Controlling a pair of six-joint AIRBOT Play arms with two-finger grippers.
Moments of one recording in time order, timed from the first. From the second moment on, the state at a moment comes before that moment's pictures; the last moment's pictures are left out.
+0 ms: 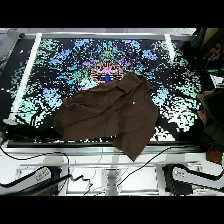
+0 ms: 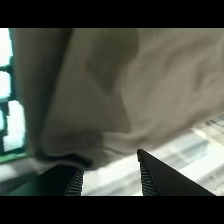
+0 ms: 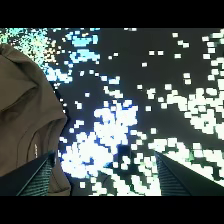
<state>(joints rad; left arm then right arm) 0.57 -1.27 0.57 1.08 -1.26 -0.88 -0.29 -1.35 1.63 -1.34 1.20 1.30</state>
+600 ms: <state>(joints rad) 0.57 -1.29 0.69 1.21 -1.19 -0.94 -0.29 -1.35 1.63 -1.35 1.22 1.30</state>
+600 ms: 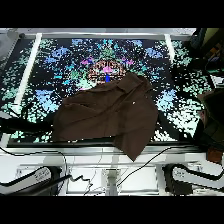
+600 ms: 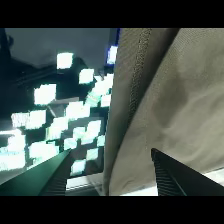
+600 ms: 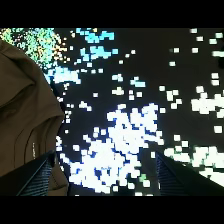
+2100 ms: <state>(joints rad) 0.57 -1.31 0.73 1.33 -1.30 -0.91 -0.29 -1.35 1.63 -1.34 1.24 1.30</state>
